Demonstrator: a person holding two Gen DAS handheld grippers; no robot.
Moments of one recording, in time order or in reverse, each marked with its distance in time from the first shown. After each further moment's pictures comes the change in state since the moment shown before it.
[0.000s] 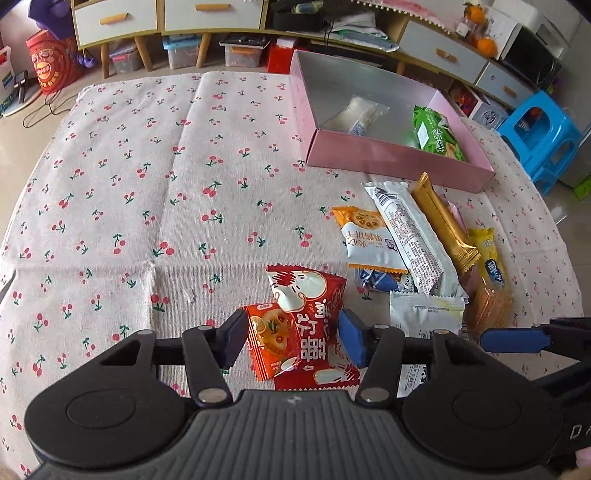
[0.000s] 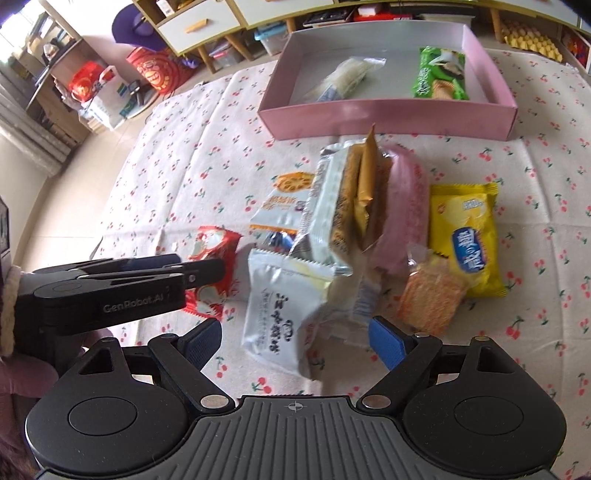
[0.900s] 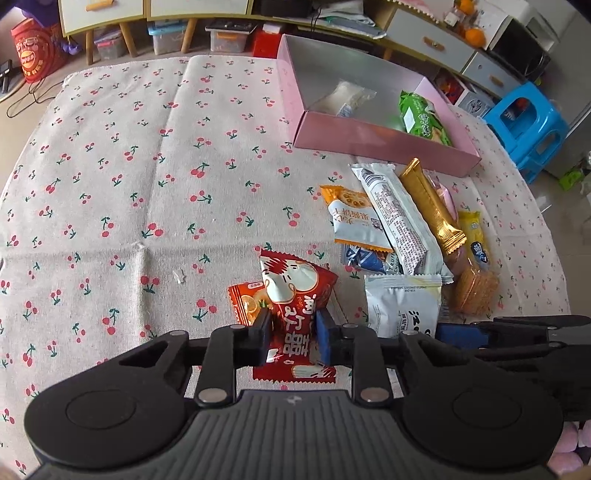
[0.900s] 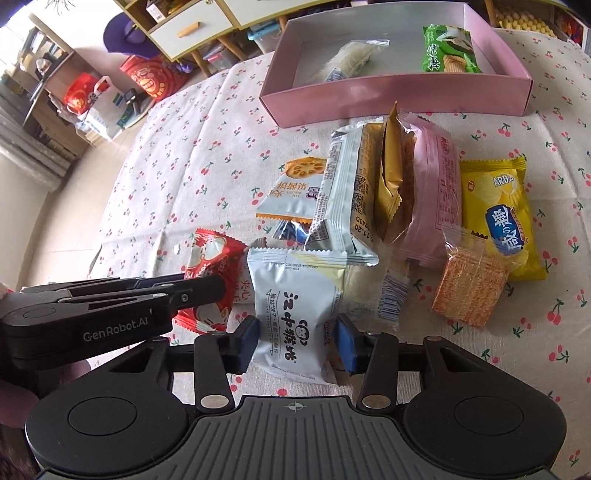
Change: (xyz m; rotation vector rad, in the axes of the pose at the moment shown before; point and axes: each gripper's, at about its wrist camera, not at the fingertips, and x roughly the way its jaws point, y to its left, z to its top) left arm -0.004 0.004 -0.004 0.013 0.048 -0.056; right arm 0.020 0.004 -0.005 0.056 -0.014 0.020
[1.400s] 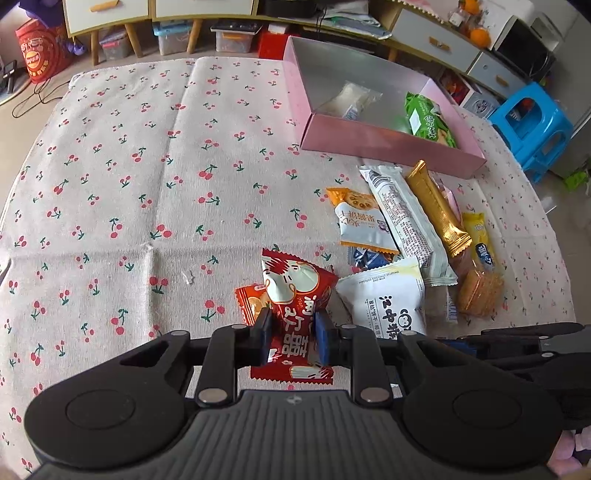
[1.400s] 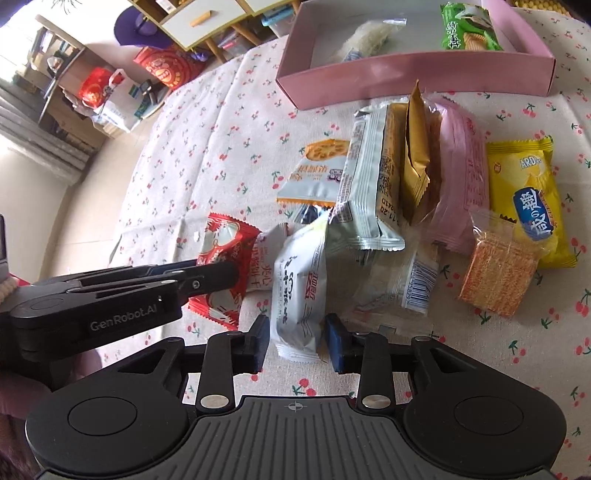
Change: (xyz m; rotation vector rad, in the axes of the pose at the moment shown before) left arm -0.002 0.001 0.002 -0.007 0.002 0.021; right arm 0.007 -0.004 0.001 0.010 0.060 0.073
